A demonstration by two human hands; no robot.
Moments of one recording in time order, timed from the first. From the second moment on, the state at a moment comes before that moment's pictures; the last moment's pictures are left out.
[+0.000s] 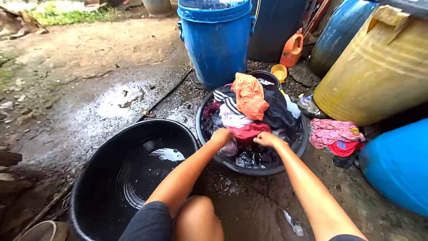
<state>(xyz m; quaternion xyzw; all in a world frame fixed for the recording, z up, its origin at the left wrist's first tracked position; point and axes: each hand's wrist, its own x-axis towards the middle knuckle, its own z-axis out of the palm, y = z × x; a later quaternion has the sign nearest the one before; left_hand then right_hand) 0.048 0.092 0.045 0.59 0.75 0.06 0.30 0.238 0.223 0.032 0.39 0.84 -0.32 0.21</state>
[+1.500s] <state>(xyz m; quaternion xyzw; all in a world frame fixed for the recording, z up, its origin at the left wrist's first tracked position) 0.018 0.079 0.176 0.61 0.63 0.39 0.28 0.263 0.206 0.152 0.15 0.73 -0.54 -0.39</state>
